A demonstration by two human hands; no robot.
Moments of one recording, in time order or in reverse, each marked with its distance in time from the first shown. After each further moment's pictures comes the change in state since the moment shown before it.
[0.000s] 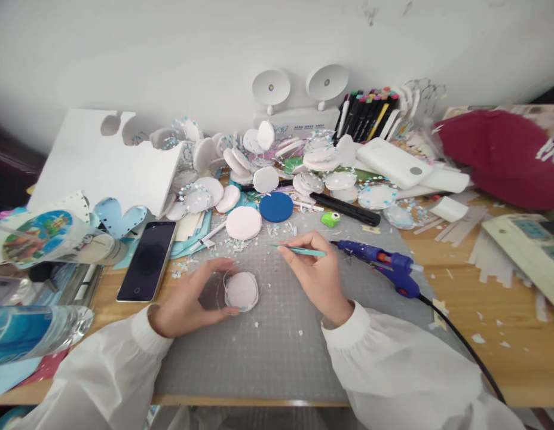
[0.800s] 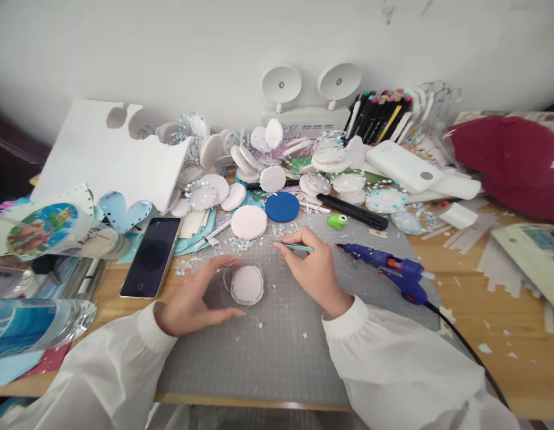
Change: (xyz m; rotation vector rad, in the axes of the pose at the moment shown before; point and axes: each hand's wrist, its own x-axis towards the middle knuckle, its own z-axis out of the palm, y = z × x) left_hand 0.000 -0.001 0.002 -0.057 0.046 0.017; right_hand 0.014 0.006 0.011 -0.202 -0.069 -0.197
